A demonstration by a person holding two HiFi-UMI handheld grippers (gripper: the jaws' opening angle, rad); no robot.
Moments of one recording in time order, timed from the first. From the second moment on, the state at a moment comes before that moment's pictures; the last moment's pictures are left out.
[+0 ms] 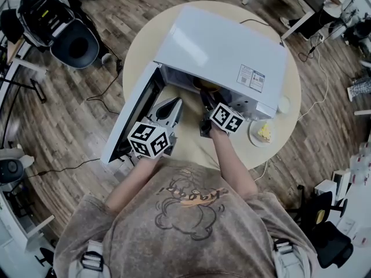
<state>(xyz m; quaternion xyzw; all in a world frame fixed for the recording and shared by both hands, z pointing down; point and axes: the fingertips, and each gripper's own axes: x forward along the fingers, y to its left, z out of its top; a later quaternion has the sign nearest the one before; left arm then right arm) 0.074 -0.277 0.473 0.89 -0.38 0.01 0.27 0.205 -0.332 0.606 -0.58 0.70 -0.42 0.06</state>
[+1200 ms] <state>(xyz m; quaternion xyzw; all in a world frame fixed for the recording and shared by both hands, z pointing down) 0.071 -0.282 0.478 0.88 -0.39 0.01 0.29 0.211 -0.333 0.616 -0.58 0.71 -0.40 -0.01</state>
